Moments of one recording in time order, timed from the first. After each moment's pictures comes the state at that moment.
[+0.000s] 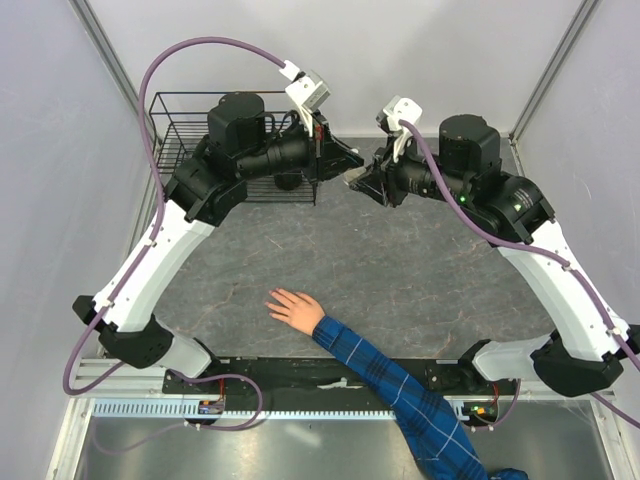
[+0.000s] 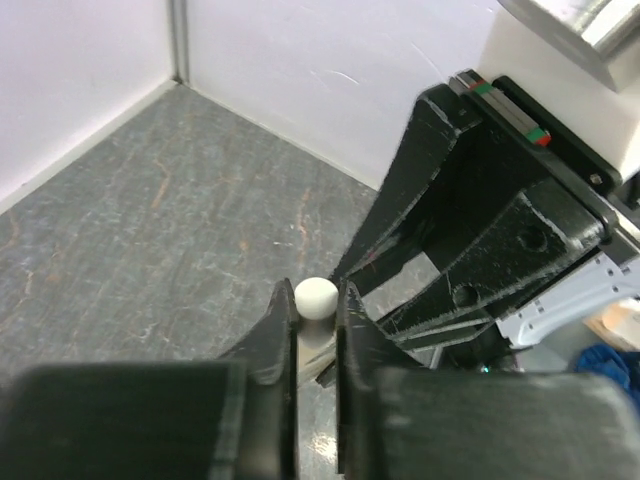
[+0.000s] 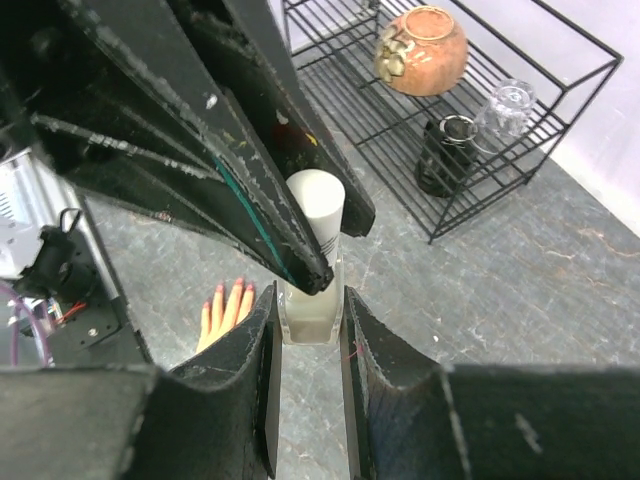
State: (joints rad) left arm -0.73 1.48 1.94 -0.57 0.43 -0.18; right arm 0.66 1.32 1.78 -0.73 -0.32 -0.03
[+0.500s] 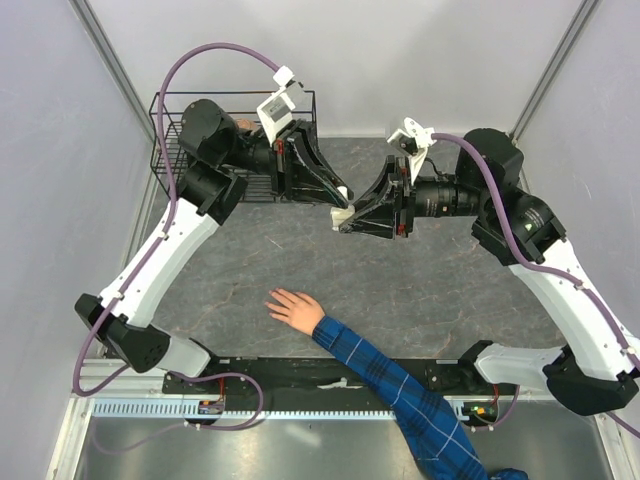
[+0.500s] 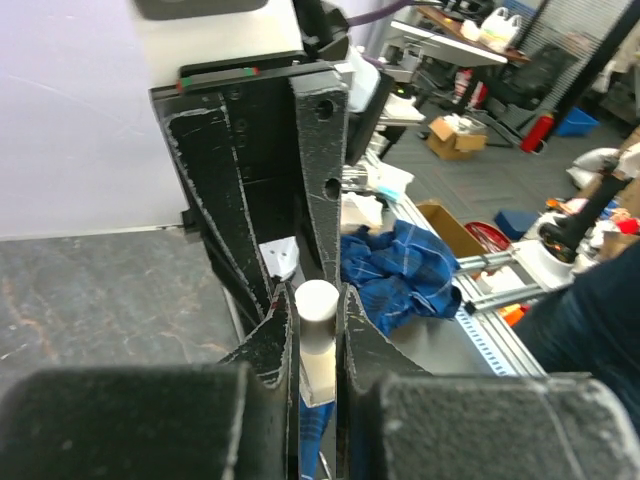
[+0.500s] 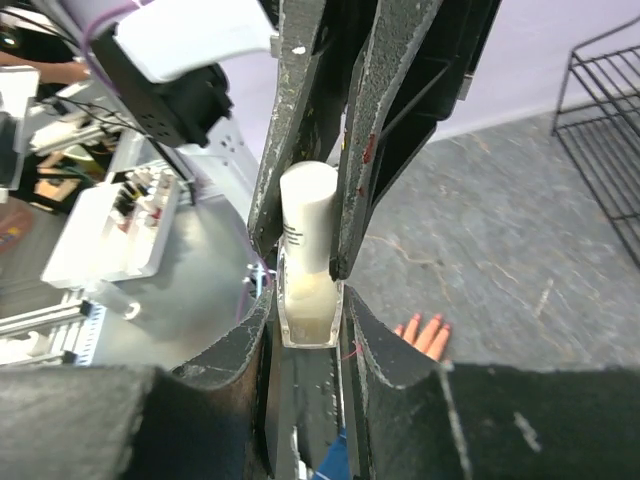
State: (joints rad) left arm -0.58 1.45 1.68 0.23 1.36 -0.71; right arm 0.66 1.20 1.65 -0.55 -0.84 0.20
